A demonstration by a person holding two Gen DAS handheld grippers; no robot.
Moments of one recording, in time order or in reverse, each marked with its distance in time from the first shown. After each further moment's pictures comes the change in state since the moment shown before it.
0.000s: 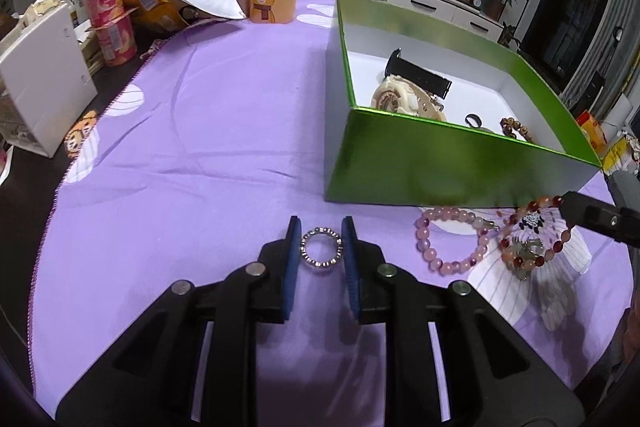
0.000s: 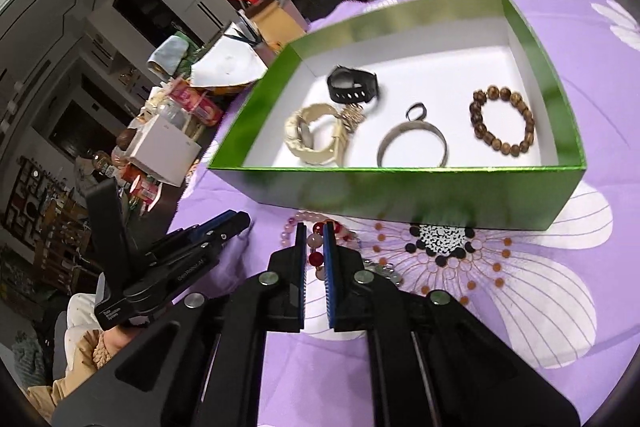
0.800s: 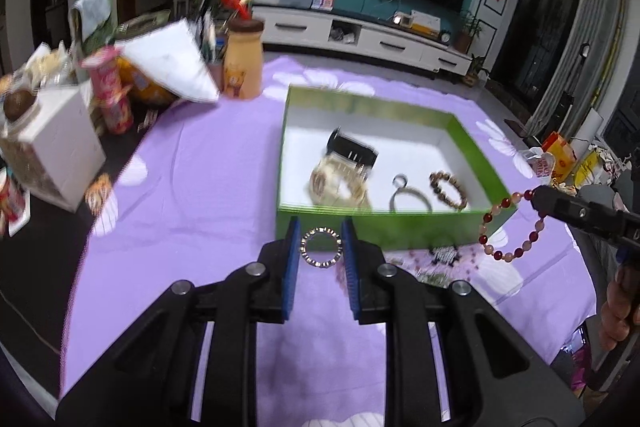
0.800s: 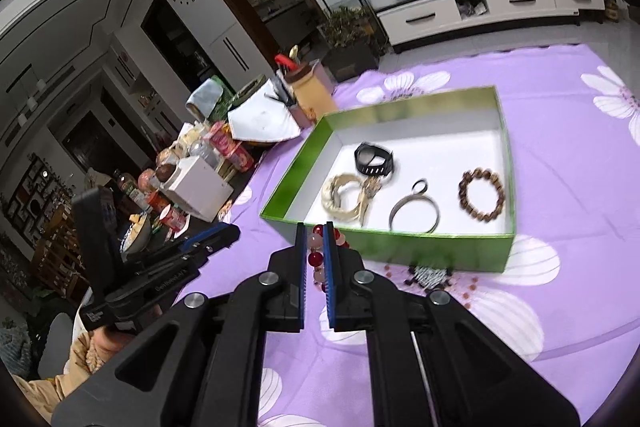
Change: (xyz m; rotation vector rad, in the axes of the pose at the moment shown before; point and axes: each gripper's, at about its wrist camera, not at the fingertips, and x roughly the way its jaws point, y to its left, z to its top) left arm -0.086 -0.032 0.033 0.043 -0.154 -0.085; right arm -0.079 0.024 0.016 -0.078 -0.181 0.021
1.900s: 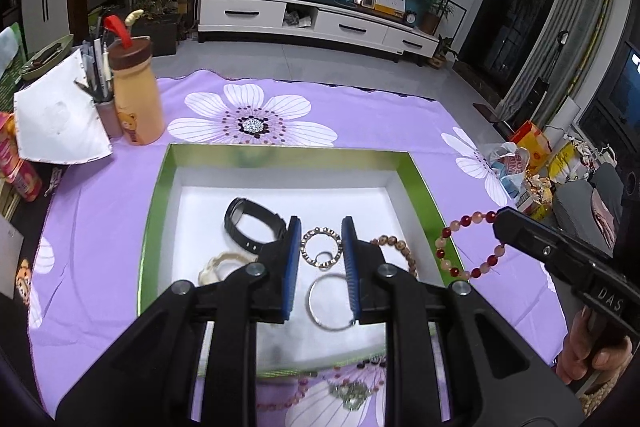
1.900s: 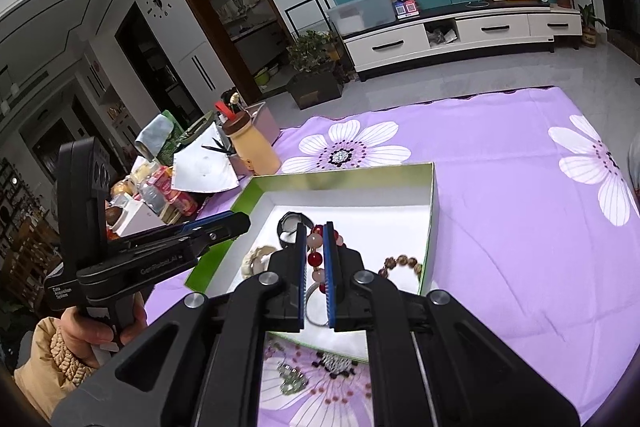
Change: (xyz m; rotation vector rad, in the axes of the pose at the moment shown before) left arm 0.103 -0.074 0.097 0.035 0.102 -0.131; right arm 0.013 -0.060 0.071 -0.026 -0.061 -0.126
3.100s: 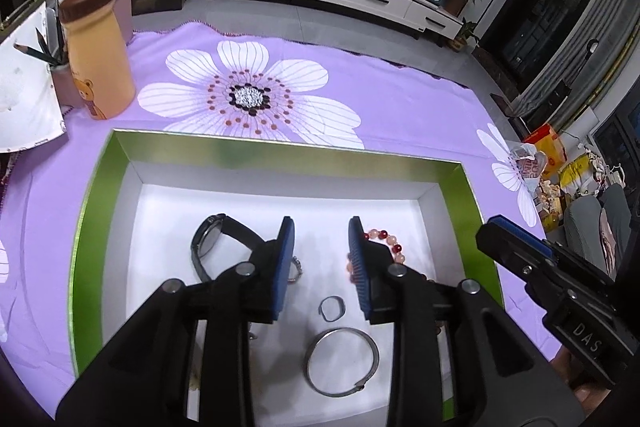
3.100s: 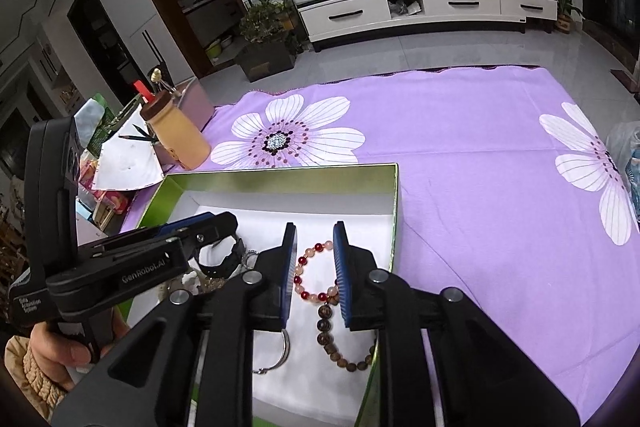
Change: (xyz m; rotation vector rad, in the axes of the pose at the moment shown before) left arm 0.093 0.014 0.024 -0.097 0.122 0.010; right arm 0.077 -0.036 0.021 0.024 0.109 -0.169
